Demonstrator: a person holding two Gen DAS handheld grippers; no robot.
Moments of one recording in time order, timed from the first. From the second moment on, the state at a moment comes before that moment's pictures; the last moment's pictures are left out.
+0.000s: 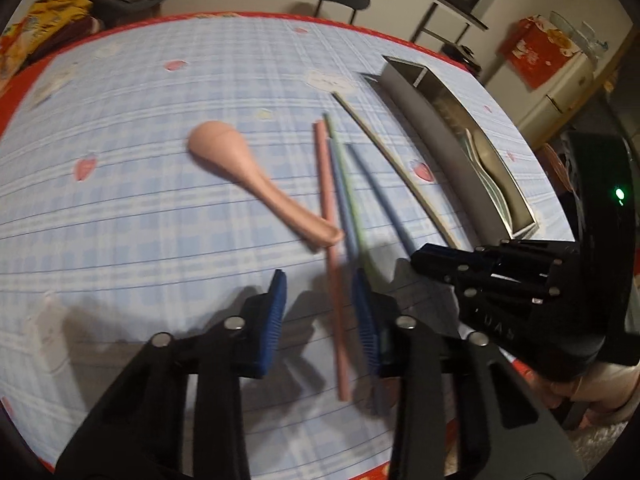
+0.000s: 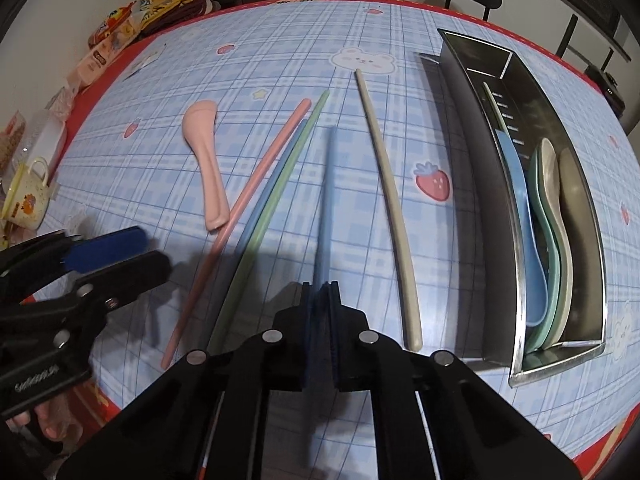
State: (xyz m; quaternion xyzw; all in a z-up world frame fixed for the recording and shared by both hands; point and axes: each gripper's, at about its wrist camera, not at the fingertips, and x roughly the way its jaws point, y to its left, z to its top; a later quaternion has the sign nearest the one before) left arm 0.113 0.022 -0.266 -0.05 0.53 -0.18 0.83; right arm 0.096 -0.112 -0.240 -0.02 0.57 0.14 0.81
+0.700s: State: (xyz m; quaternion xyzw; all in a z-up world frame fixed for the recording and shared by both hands) left arm 0.149 -0.009 -0.287 -0.01 0.54 -0.18 0.82; right arm 0.090 -0.114 -0.241 -0.02 0.56 0.16 0.81
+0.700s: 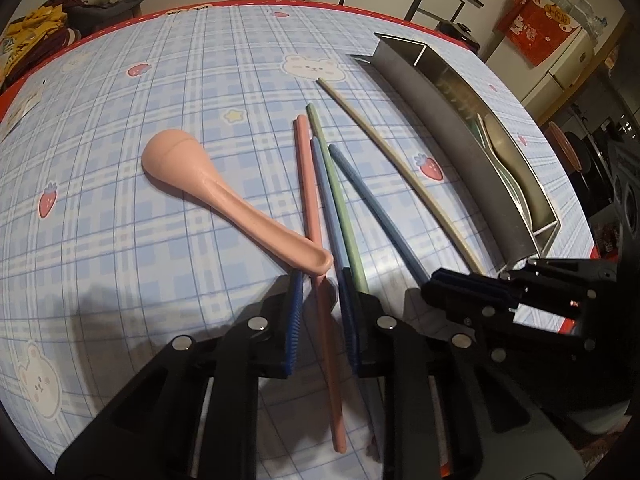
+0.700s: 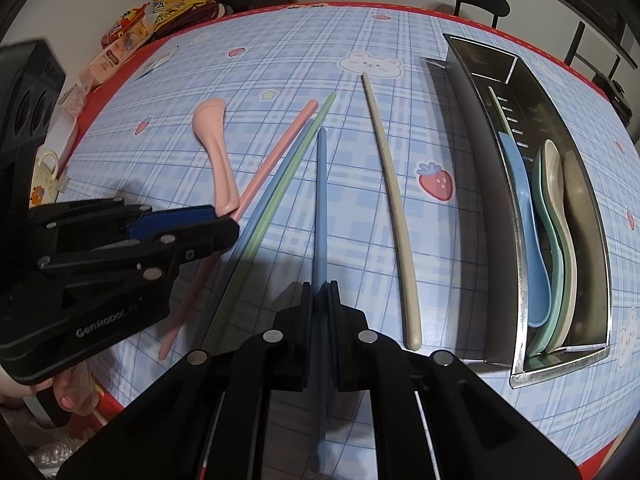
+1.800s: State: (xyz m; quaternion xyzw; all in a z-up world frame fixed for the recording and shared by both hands) left arm 0.109 0.004 -0.289 -0.02 0.54 -0.17 0.82; right arm 0.085 -0.114 -0.241 -0.02 0.56 0.15 0.82
